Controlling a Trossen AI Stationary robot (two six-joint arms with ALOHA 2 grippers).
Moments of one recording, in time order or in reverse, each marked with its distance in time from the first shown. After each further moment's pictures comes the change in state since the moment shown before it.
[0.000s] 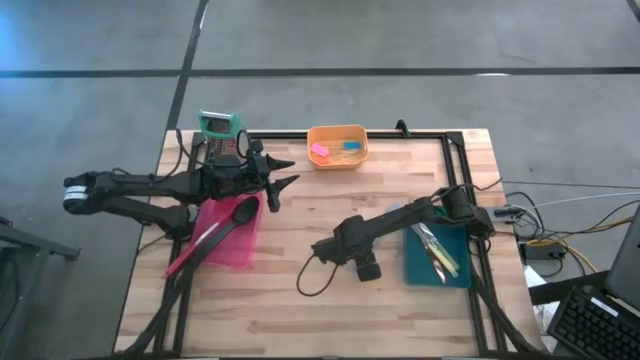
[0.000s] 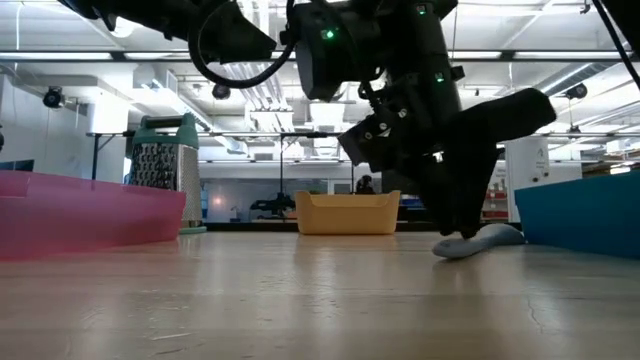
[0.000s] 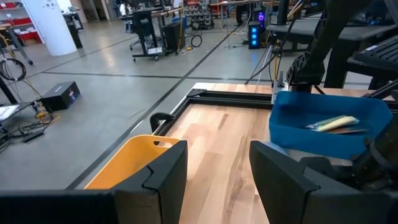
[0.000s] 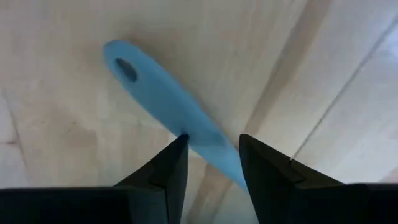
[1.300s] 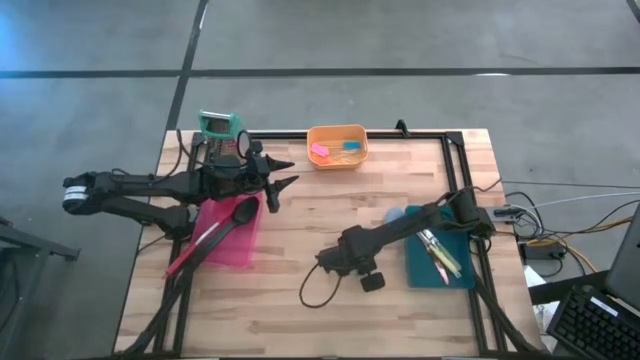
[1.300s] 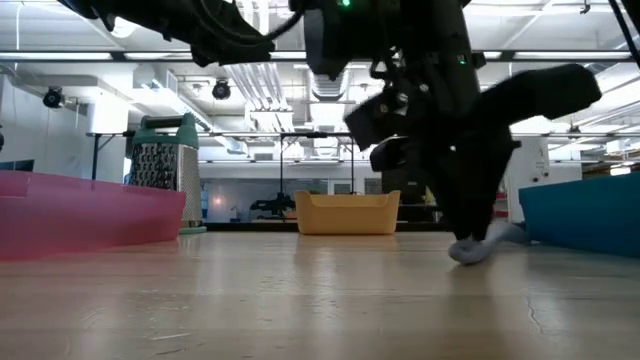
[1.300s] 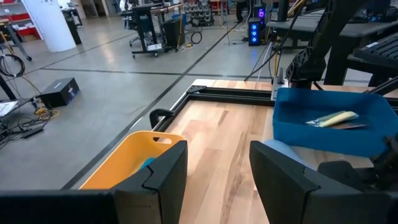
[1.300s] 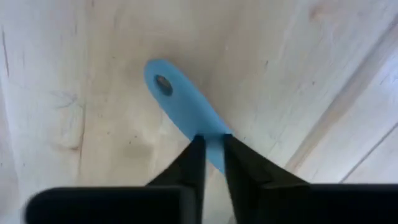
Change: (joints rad) left arm 0.000 -0.004 0.000 -0.019 0.000 -0.008; right arm 0.072 -0.005 -0.050 0.113 -0.095 -0.021
